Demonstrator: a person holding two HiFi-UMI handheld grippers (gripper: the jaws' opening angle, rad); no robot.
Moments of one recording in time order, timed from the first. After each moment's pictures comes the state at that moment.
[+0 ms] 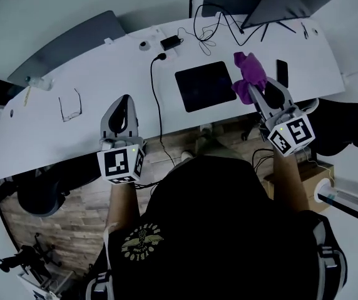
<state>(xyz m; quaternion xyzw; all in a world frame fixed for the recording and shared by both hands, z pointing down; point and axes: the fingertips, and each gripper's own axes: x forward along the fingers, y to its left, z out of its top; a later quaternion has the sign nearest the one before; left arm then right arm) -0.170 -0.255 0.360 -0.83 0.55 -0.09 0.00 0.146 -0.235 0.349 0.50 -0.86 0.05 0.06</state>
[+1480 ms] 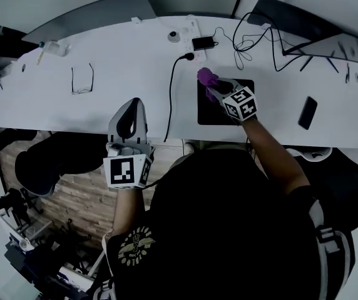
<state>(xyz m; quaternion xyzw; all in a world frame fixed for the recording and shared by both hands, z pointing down) -0.173 -0.306 0.388 -0.77 0.63 -0.12 -0.05 0.007 -0.394 0.657 0.26 -0.91 0.22 0.25</state>
